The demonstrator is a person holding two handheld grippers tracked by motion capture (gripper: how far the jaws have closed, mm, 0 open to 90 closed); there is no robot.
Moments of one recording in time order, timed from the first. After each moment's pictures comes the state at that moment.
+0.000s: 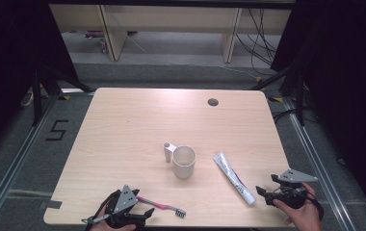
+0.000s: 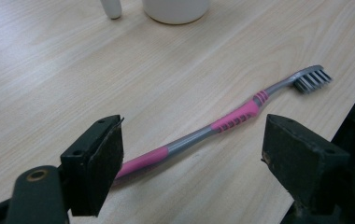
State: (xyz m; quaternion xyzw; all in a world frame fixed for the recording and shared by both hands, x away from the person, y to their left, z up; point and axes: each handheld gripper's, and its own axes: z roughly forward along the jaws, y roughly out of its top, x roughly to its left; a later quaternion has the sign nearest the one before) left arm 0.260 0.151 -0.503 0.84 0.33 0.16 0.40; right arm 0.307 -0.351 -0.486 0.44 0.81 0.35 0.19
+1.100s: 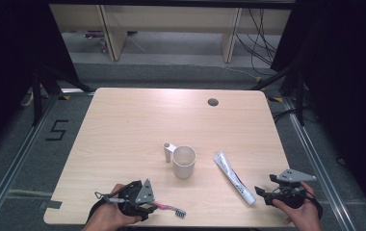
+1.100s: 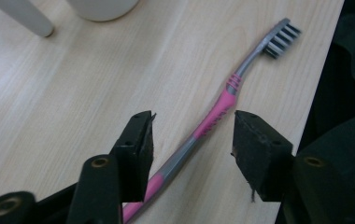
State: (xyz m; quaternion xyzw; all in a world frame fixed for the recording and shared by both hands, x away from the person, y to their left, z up) left arm 0.290 0.118 -0.473 0.94 0.17 0.12 0.26; right arm 0.308 -0.349 -0.487 0.43 0.81 0.35 0.18
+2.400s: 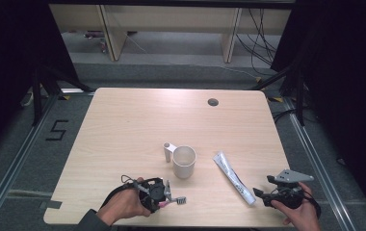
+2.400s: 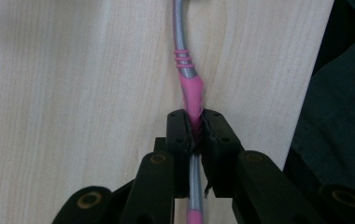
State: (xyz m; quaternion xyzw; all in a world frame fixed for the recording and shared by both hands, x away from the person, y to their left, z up) left arm 0.315 0.072 -0.479 0.99 0.11 0.02 0.10; right arm 0.309 -0.346 -0.489 0.41 0.82 0.35 0.18
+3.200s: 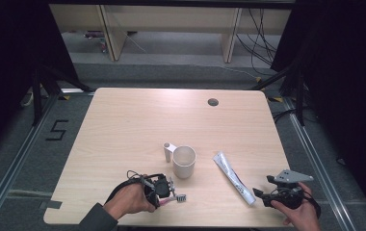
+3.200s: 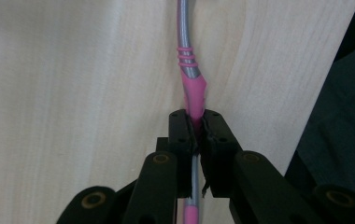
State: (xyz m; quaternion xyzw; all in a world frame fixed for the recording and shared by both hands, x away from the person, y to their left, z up) left arm 0.327 0.063 -0.475 0.99 0.13 0.01 0.07; right arm 0.309 -0.345 -0.489 0.41 0.82 0.35 0.18
